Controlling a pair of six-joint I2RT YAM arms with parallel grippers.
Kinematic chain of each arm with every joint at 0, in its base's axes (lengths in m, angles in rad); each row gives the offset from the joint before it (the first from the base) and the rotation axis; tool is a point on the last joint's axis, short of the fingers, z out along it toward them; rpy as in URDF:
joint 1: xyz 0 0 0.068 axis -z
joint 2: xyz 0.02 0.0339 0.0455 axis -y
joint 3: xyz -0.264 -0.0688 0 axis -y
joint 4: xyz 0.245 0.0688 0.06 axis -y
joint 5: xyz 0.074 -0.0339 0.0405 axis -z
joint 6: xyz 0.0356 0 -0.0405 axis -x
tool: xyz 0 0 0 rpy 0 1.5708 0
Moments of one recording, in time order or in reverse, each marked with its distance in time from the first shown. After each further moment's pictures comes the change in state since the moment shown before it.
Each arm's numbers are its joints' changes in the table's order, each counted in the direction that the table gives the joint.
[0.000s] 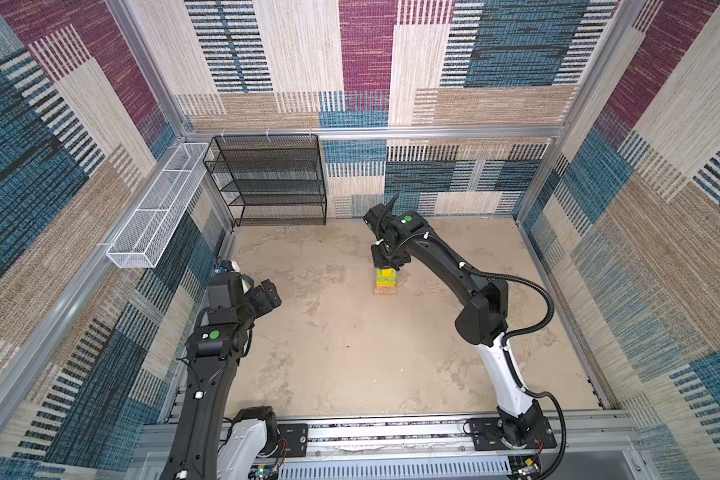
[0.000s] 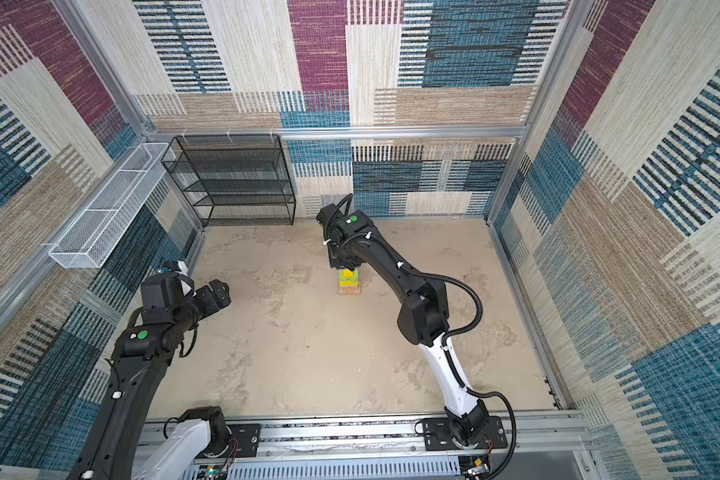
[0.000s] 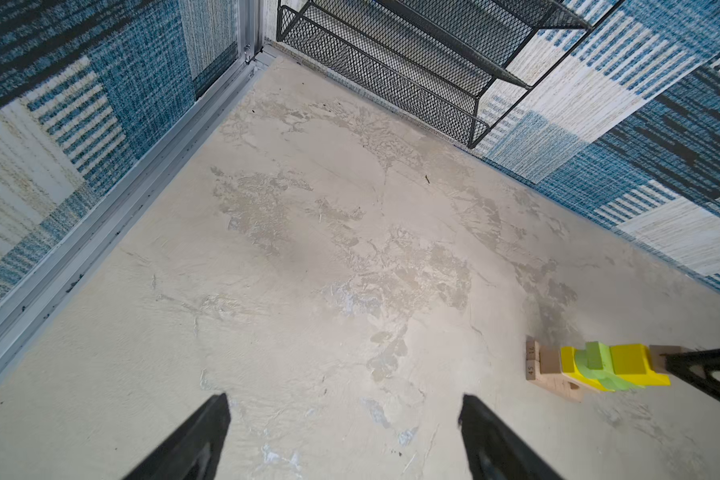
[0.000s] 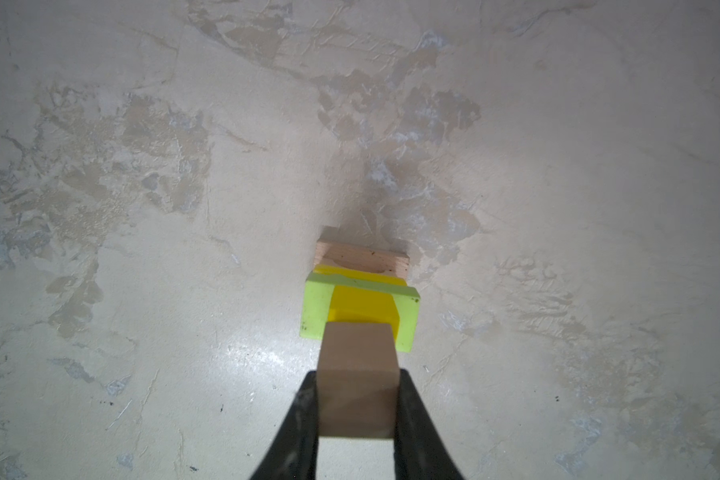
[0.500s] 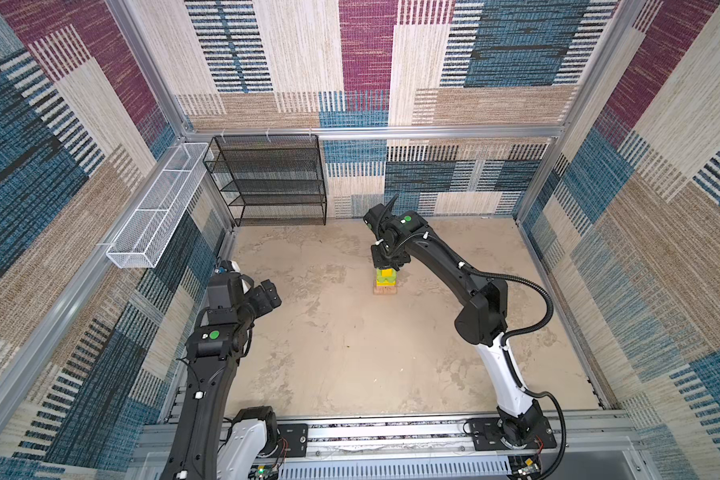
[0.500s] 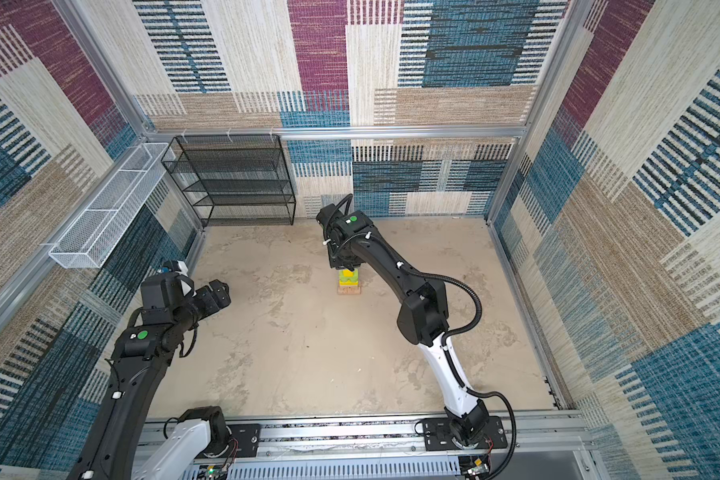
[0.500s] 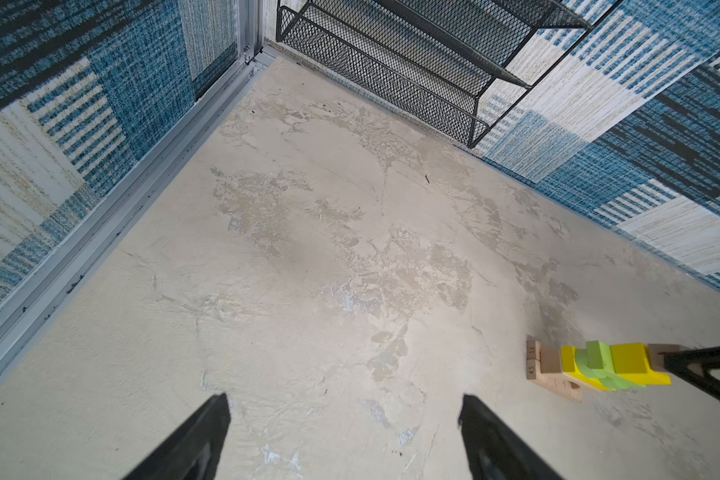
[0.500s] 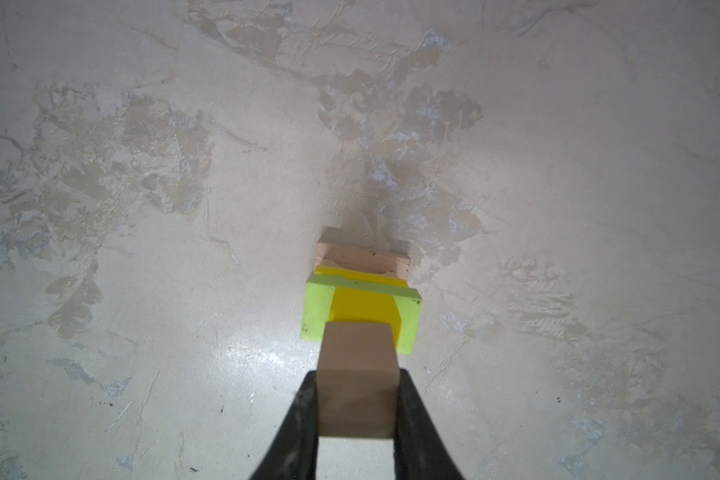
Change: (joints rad) left arm 0.000 0.001 0.000 0.000 0.000 -0.003; right arm 0.000 -0.004 0.002 0.000 0.000 0.000
